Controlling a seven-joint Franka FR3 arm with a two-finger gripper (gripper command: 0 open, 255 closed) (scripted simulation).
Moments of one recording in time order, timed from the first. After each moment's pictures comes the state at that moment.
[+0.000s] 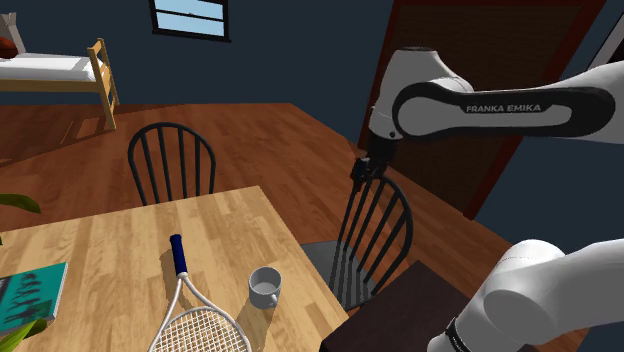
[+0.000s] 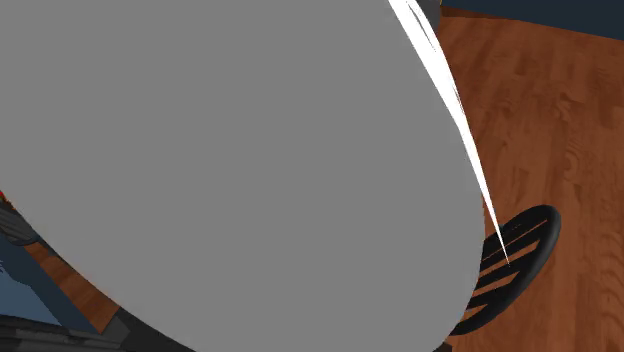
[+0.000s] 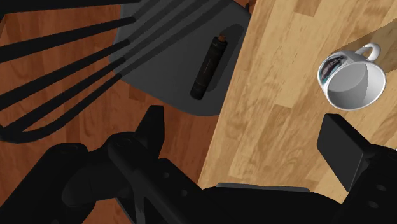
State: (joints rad) arm 0.02 -0.64 0.12 -2.48 -0.02 1.95 0.07
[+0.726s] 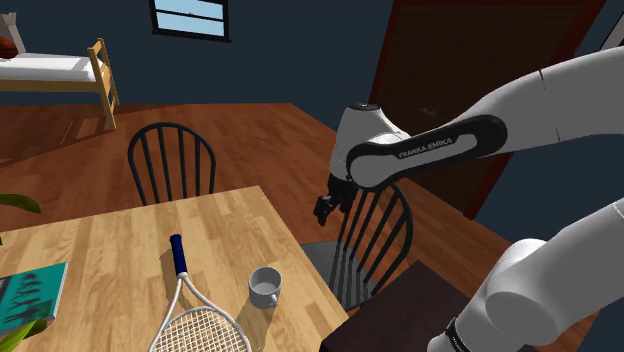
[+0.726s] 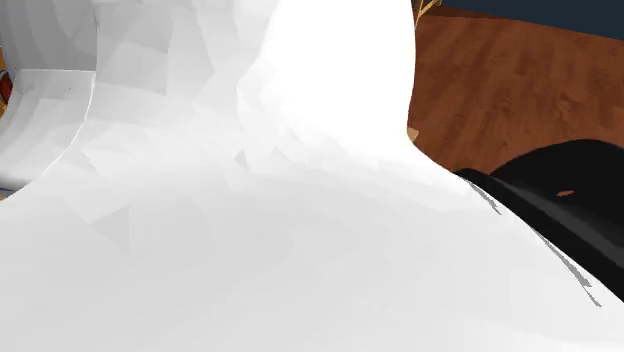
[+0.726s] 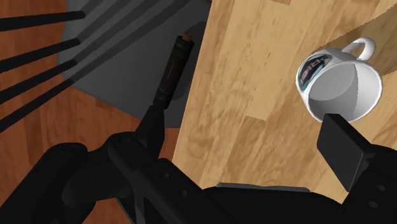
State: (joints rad) arm 0.06 -0.33 0.20 -2.55 0.02 2.29 0.17
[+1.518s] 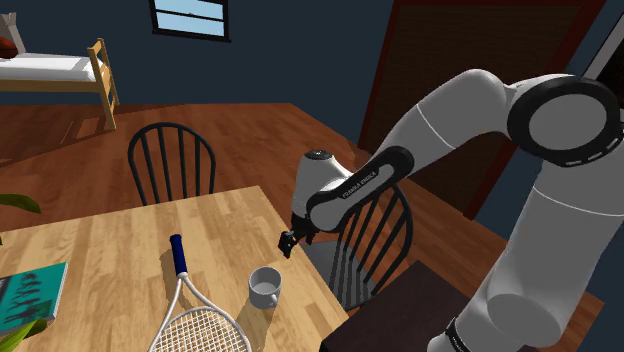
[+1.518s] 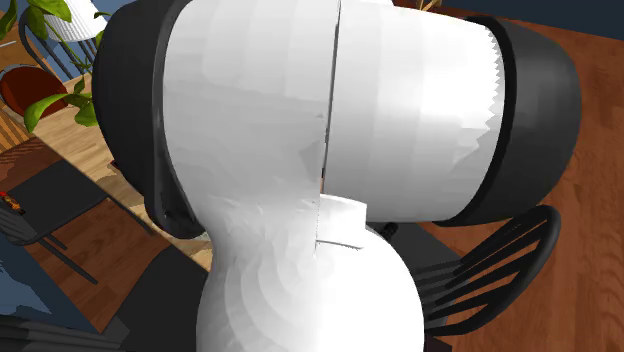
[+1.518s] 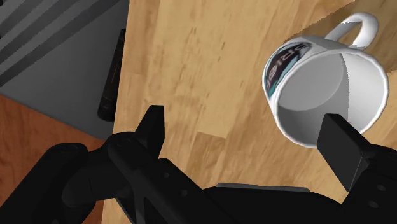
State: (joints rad) arm 0.09 0.14 0.26 -2.42 -0.06 2.61 0.31
